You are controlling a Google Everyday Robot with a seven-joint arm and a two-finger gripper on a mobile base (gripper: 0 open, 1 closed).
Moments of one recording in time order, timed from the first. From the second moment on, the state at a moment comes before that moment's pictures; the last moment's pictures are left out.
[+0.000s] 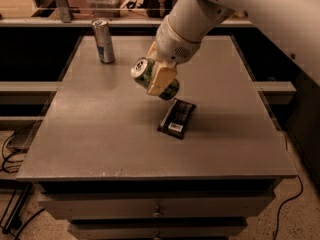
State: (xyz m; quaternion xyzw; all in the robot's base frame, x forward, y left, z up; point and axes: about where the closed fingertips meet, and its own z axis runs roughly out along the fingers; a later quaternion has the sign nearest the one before) arm 0.577 0.020 0.911 -0.75 0.61 0.09 0.24
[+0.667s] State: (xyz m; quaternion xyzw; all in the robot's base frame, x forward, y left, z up) arm 0.594 0.022 0.881 -0.80 0.58 -0.02 0.15
